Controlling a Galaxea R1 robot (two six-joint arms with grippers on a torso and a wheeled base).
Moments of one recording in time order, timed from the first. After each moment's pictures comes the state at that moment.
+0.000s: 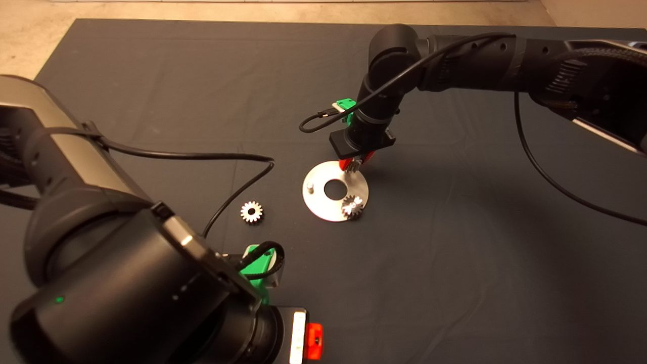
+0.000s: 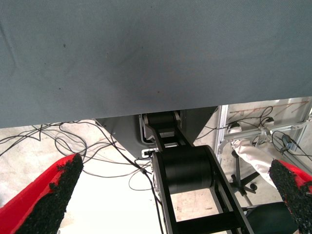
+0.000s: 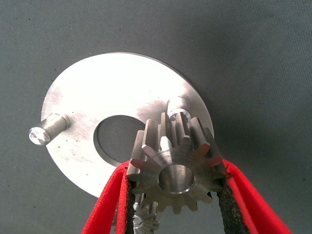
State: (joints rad) left arm -0.44 2.67 -0.35 0.24 1.53 -2.27; right arm 0.42 2.91 -1.53 -0.18 -1.42 1.04
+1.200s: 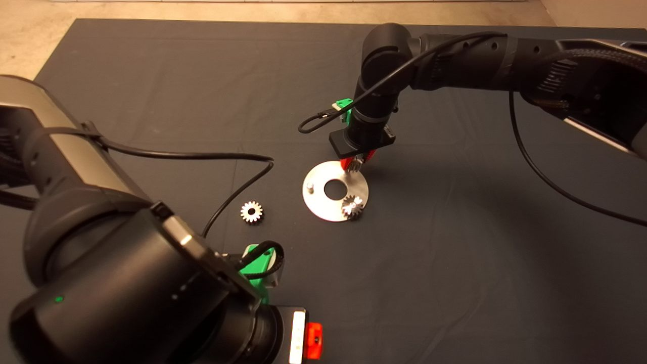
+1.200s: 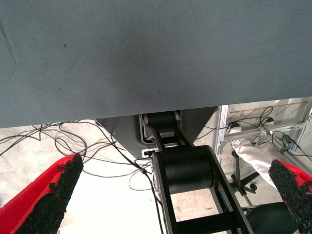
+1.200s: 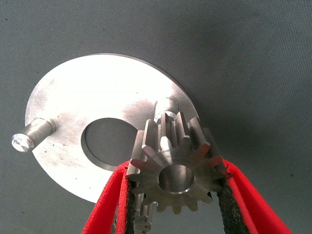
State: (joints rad) left arm -0.44 2.67 -0.35 0.24 1.53 -2.27; right arm 0.42 2.93 -1.56 -0.19 -1.47 1.04
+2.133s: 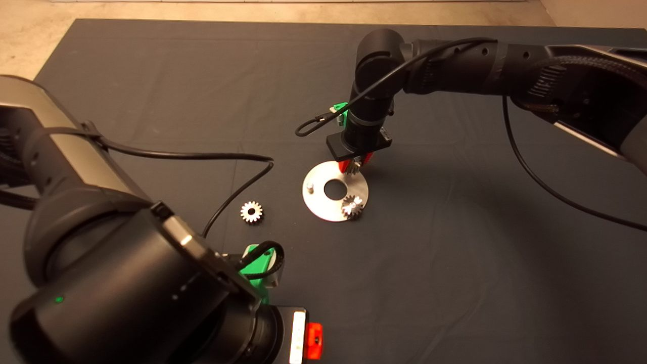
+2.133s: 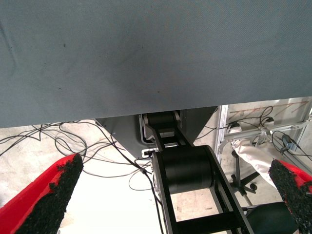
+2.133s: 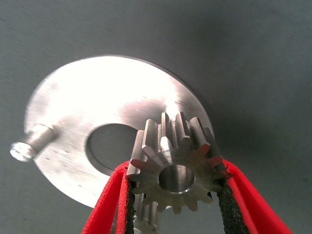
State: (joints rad) left arm -0.44 2.67 -0.35 0.24 1.53 -2.27; right arm 0.41 2.96 -1.60 -0.20 -1.47 1.03
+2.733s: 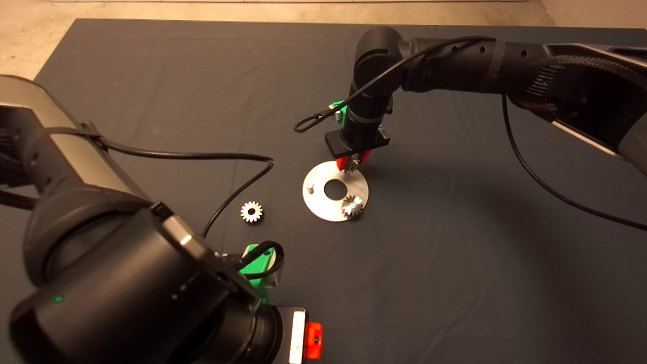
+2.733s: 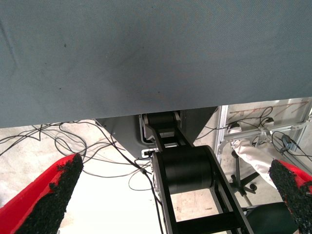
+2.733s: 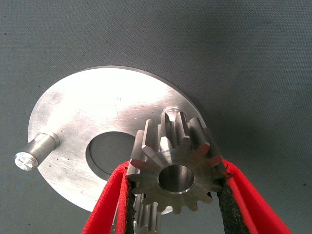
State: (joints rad) left arm -0.44 2.67 -0.35 0.24 1.53 -2.27; right arm 0.41 2.96 -1.62 -0.20 -1.47 1.03
